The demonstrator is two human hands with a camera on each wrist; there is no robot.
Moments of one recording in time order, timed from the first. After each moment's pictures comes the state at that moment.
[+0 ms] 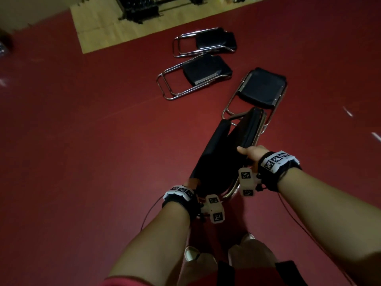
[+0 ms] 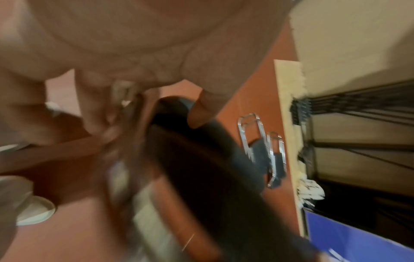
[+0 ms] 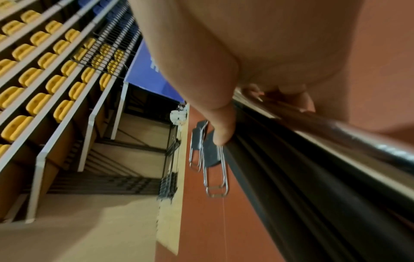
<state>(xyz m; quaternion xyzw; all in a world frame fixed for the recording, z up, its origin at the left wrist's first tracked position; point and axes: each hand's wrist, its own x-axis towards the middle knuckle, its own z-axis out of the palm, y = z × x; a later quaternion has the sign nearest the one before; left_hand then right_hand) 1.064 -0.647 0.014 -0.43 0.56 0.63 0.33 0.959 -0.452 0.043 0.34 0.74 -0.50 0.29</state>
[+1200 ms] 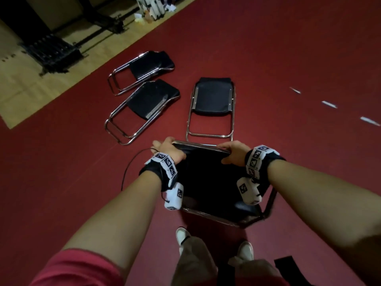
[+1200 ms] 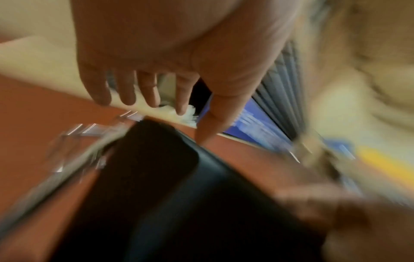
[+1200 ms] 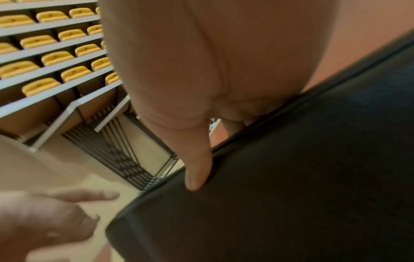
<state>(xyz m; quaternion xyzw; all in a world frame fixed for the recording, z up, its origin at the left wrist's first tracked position) 0.689 -0.559 0.069 -0.12 0.94 0.23 0.23 0.744 -0.328 0.043 0.08 0.90 -0.35 0.24</state>
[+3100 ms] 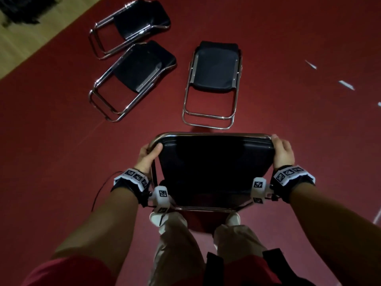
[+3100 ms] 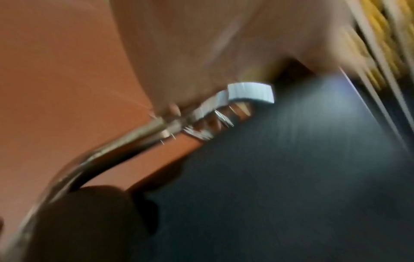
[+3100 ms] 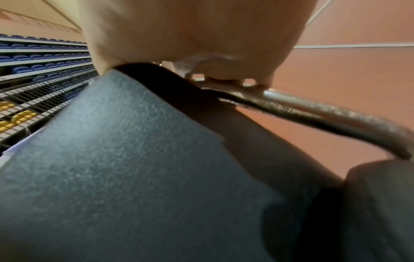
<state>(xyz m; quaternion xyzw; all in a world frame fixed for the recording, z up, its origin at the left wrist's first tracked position) 0.614 -0.598 -0.059 -0.26 0.72 0.60 0.23 0.711 -0.231 -0.053 0.48 0.66 -0.57 -0.04</state>
